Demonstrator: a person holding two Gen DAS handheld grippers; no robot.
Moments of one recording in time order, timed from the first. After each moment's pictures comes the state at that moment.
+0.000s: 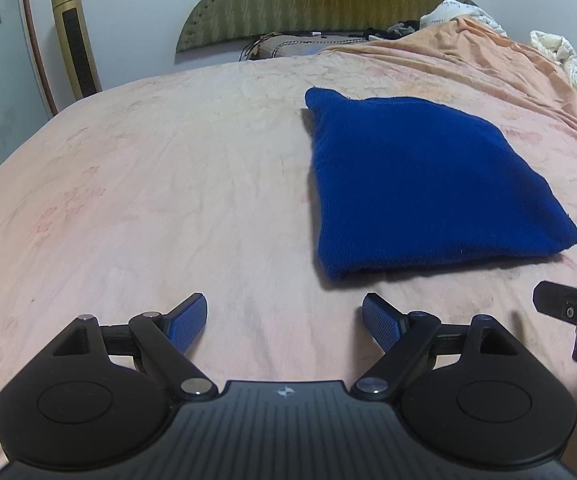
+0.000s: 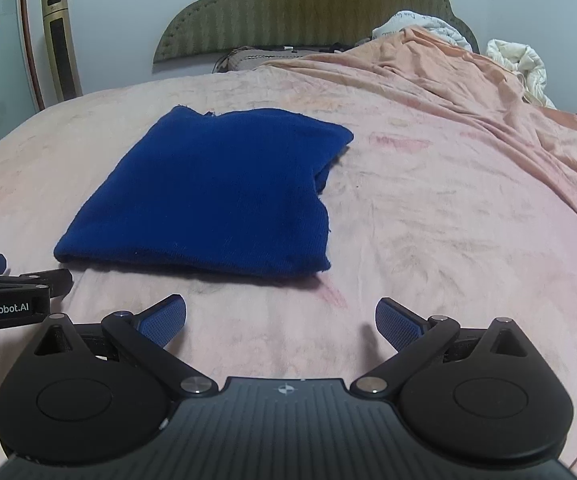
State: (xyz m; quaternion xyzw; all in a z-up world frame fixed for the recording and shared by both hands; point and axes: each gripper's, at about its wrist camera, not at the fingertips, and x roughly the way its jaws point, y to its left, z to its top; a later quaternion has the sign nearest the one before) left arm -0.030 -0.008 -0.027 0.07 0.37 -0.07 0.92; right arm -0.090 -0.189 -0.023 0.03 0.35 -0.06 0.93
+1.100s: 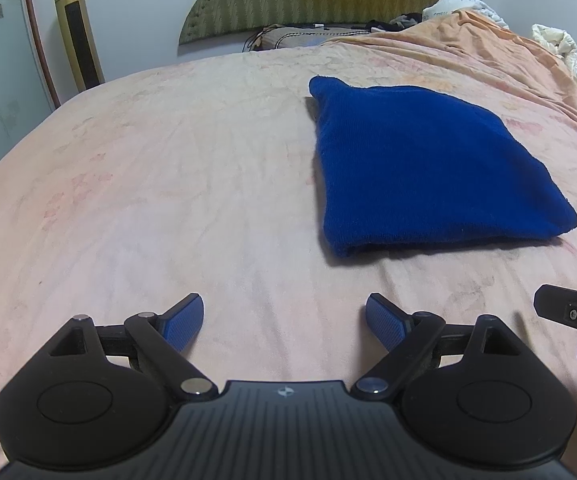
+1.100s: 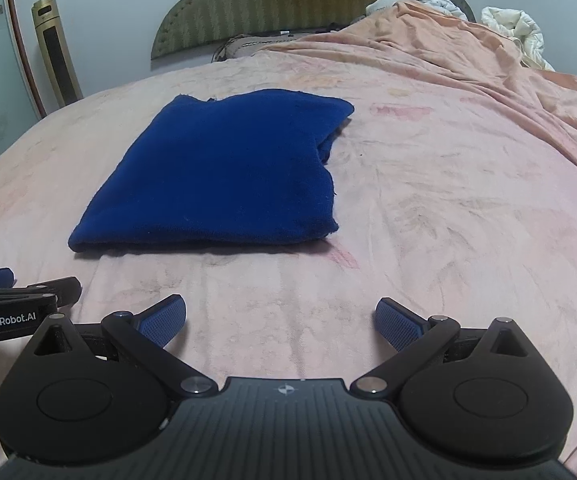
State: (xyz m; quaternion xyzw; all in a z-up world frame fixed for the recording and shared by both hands) left arm -0.037 -0.001 -0.029 0.07 0.38 -0.07 0.92; right arm -0.102 -0.191 -0.029 0.08 0.37 -0.06 0.93
